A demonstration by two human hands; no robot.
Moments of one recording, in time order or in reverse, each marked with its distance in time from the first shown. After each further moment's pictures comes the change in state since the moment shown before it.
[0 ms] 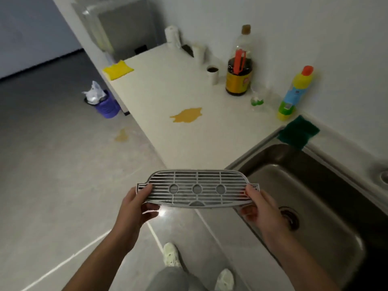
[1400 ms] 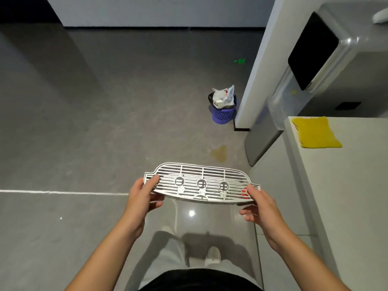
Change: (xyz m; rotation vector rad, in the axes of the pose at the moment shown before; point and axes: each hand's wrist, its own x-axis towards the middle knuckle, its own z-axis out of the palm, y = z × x) left_hand 0.364 0.210 -0.560 -0.284 0.571 -0.033; right_hand 0.313 -0.101 0.773 -0.481 -0.501 0.091
